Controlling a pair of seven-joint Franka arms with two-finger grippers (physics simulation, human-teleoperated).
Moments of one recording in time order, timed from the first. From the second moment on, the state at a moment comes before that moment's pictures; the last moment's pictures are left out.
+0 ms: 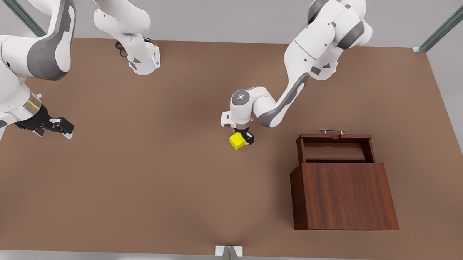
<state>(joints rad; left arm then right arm) -0.58 0.63 -0.25 -1.77 0.39 2.38 -0.24 -0.02 0.19 -0.02 -1.39 -0.04 1.68 0.02</state>
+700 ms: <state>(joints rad) -0.59 0.70 -0.24 -1.77 0.40 2.49 -0.24 -0.02 0.19 -0.02 -1.39 -0.04 1.68 0.02</state>
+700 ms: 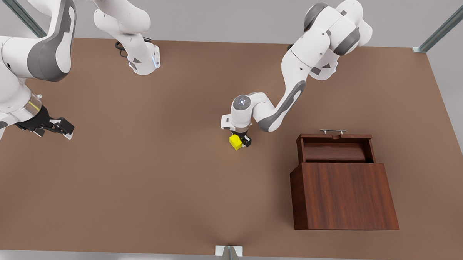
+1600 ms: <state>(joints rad) -0.57 0.13 0.06 -1.97 0.16 2.06 0.61 -0.01 0.20 -0.02 -1.39 -0.04 1.68 0.02</state>
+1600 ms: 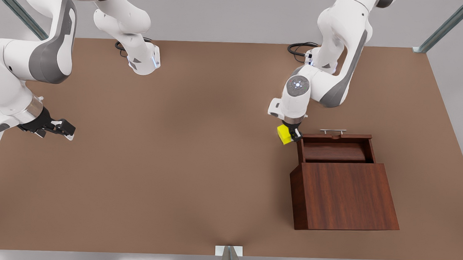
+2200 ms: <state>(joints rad) -0.57 0.15 0.36 -1.97 0.01 2.06 1.10 -0.01 0.20 -0.02 -1.39 -0.04 1.68 0.02</state>
